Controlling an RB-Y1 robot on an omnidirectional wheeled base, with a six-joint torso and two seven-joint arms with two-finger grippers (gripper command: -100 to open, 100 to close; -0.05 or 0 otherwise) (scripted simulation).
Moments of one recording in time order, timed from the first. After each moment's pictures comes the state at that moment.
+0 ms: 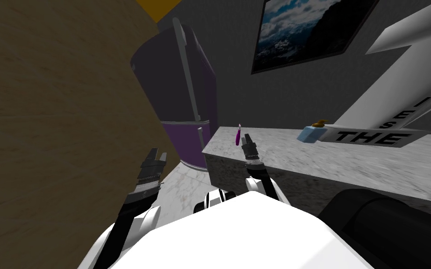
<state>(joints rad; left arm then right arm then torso) 0.45 0.20 0.05 -2.29 -0.06 -0.31 0.05 0.54 0.05 0.02 -2.34 0.11 -0.47 0.12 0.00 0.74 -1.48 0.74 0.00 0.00</state>
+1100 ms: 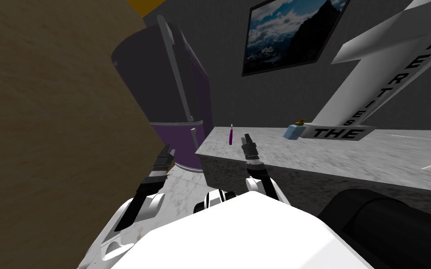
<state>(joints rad) 0.27 0.36 0.00 -2.15 0.00 -0.19 0.05 0.54 0.05 0.02 -2.34 0.11 -0.47 0.12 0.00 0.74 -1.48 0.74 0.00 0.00</state>
